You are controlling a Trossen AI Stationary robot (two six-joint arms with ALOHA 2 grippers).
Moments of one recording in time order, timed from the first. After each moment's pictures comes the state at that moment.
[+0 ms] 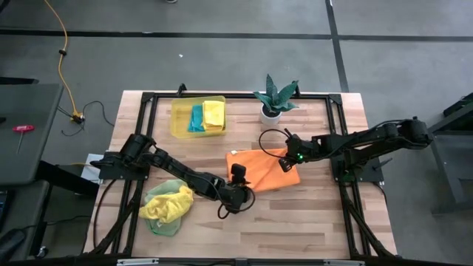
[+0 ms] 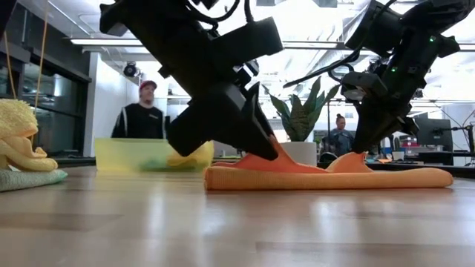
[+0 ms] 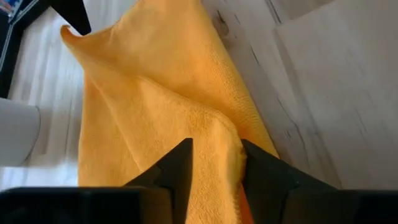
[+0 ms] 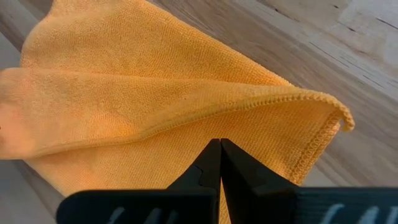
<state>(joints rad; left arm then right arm) -0.24 2.03 1.22 -0.07 -0.53 0.19 -0.03 1.20 0.53 -0.34 0.13 0.88</state>
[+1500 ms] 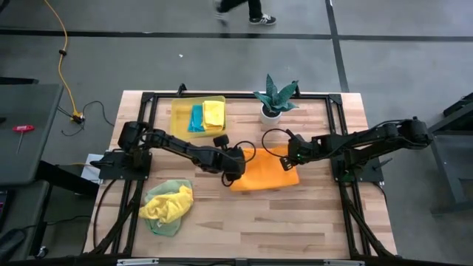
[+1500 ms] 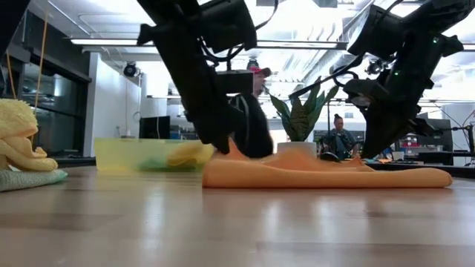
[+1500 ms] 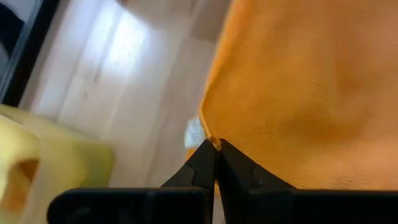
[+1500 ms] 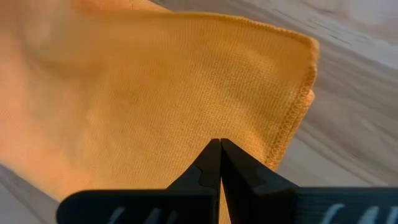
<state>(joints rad) 0.00 1.95 1.22 -0.46 -0.61 -0.26 -0.03 1.20 0.53 -0.42 0.13 1.02</state>
